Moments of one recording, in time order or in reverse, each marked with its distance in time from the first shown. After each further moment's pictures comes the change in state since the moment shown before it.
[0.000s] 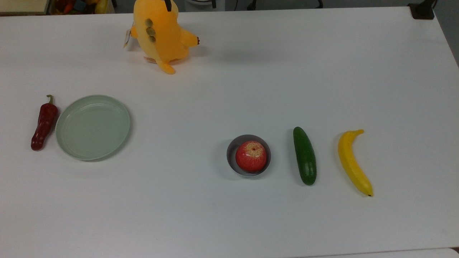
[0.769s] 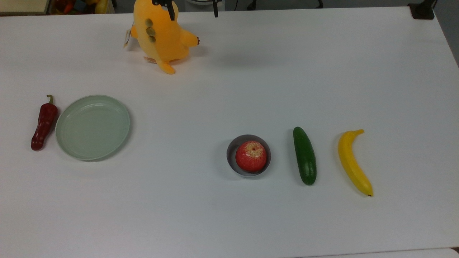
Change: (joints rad) arm 0.003 0.041 0.004 -0.005 0.000 0.000 -0.004
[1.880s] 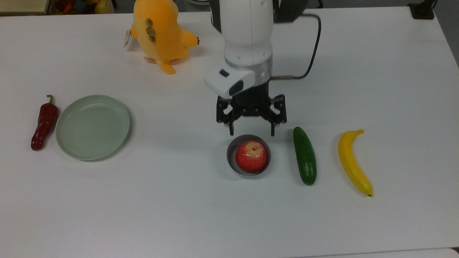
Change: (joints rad) arm 0.158 0.546 0.011 0.296 -0.015 0.538 0.276
